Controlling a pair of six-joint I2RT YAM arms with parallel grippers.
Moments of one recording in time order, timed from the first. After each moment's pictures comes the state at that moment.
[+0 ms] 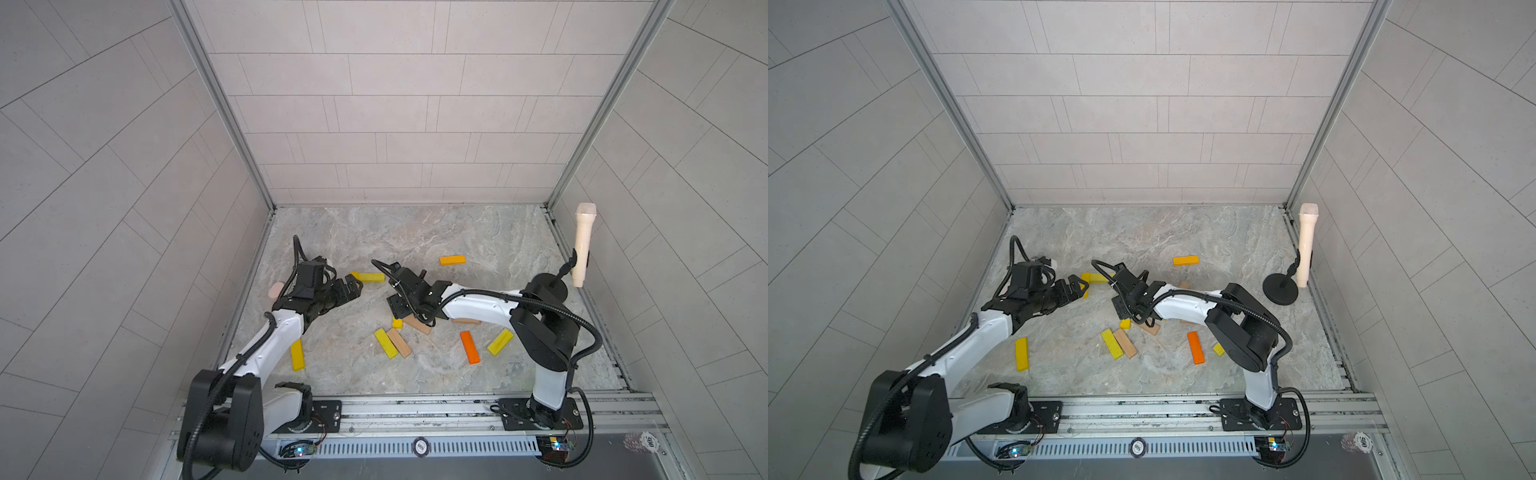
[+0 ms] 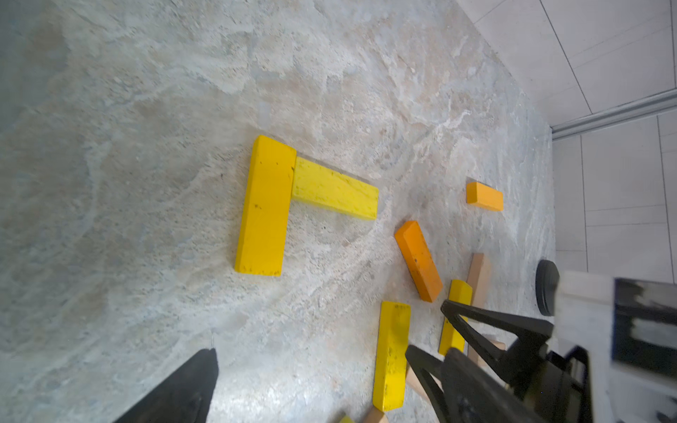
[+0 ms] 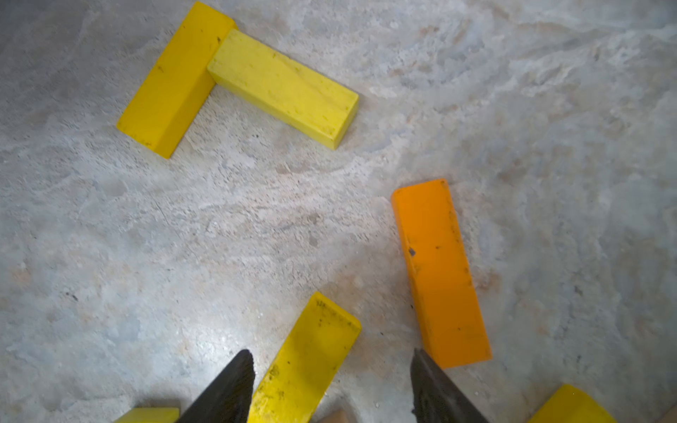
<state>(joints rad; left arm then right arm) -0.15 1.13 0.58 -0.26 0.35 -0.58 0.87 1.87 1.19 -0.29 0.18 0.36</state>
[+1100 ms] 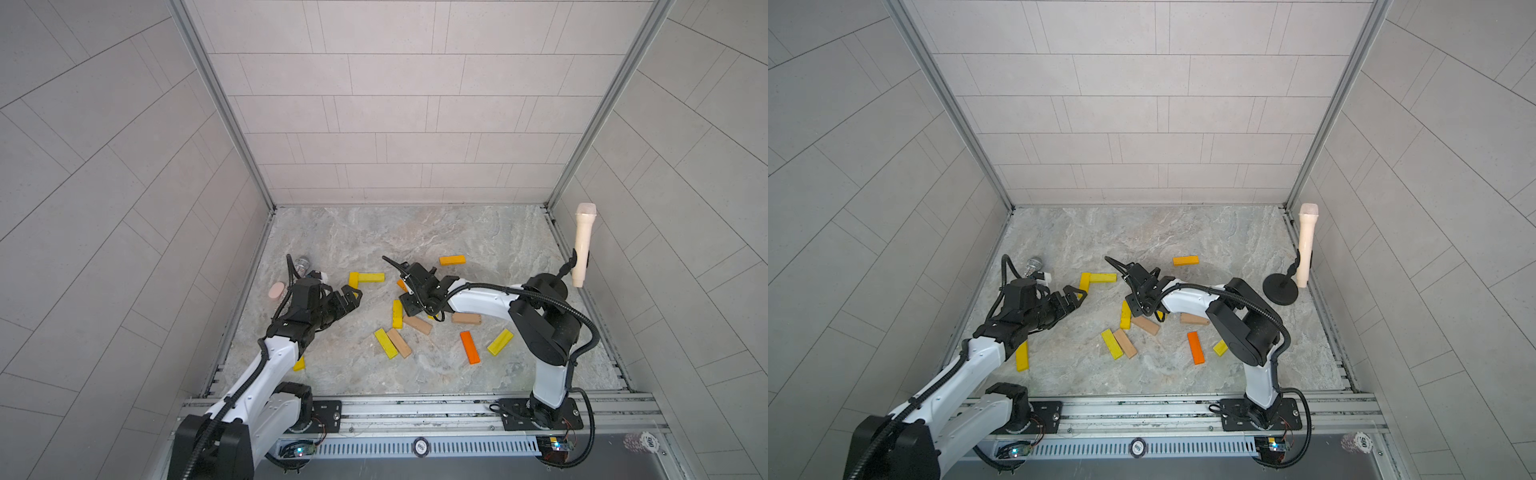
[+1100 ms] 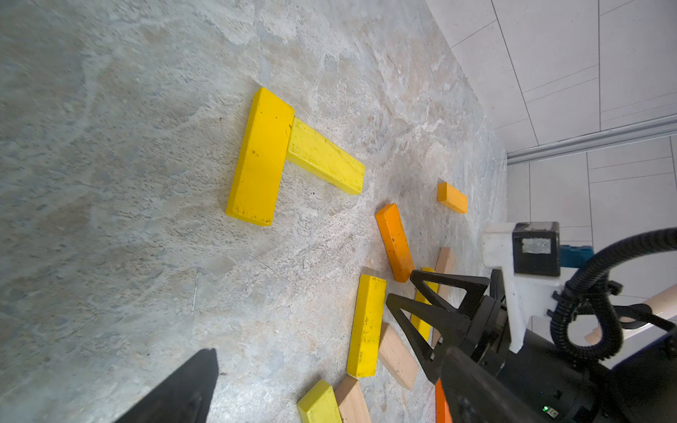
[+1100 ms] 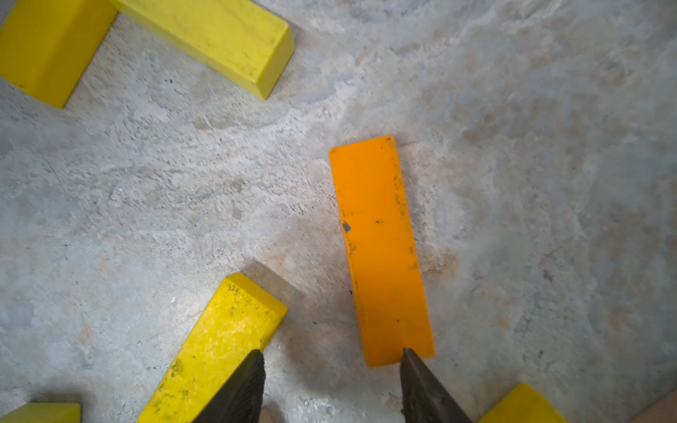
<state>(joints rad) -0.16 0.95 0.44 -0.20 0.36 -0.75 0.79 1.89 1.17 -0.32 0.11 0.28</state>
